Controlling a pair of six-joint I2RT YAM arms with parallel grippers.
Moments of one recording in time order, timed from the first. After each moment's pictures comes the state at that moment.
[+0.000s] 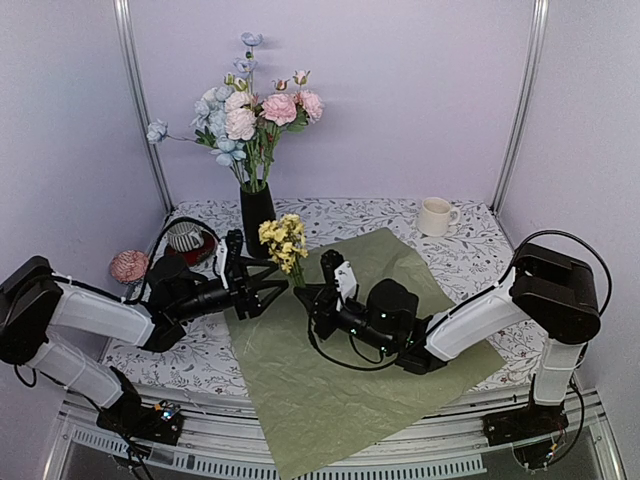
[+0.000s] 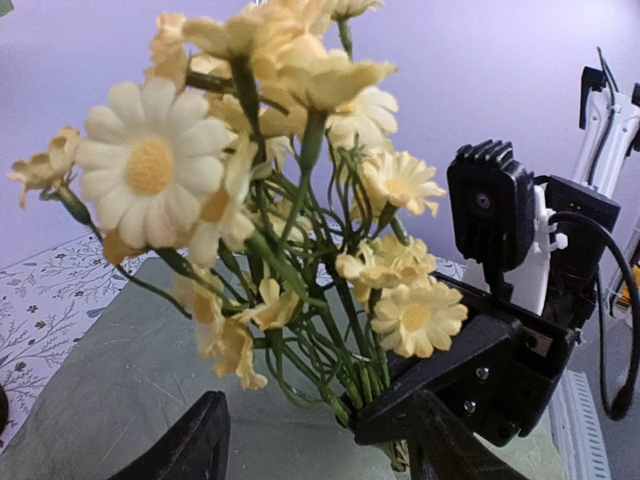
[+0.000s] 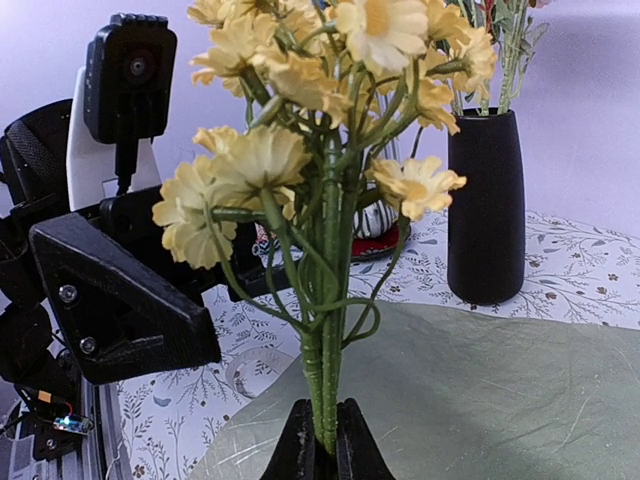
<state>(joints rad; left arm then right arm) -0.69 1.39 0.38 1.06 0.44 -0.19 1.15 1.90 0.83 1.09 0.18 0.19</state>
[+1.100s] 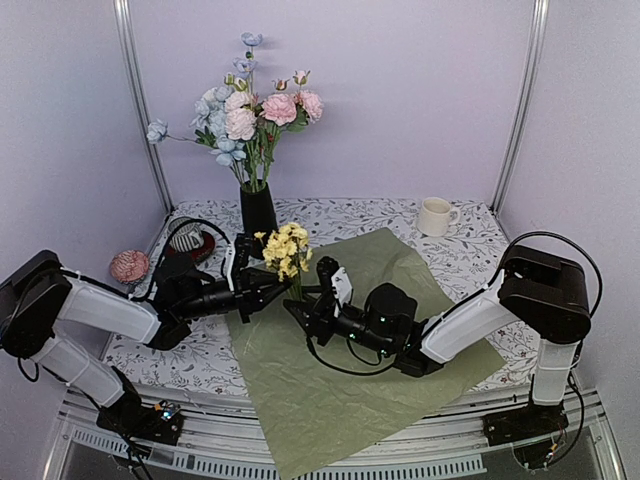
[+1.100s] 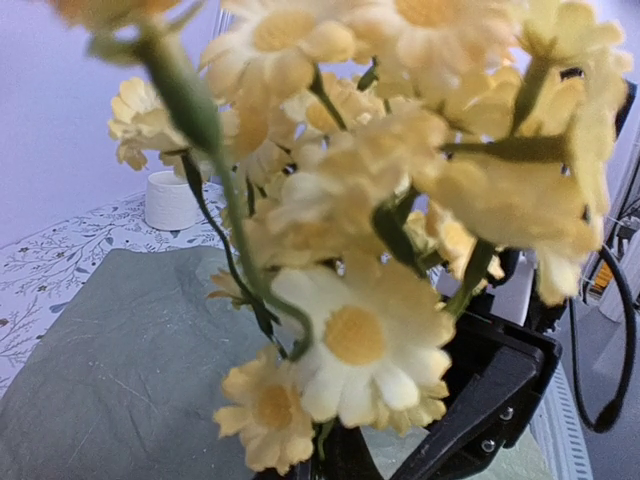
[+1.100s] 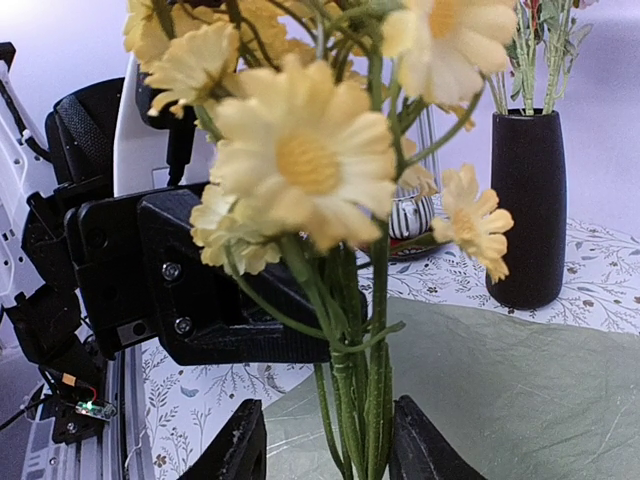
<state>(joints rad) -0.70 1.45 0.41 1.07 0.52 -0.20 1.15 1.95 0.83 1.17 0.07 0.19</state>
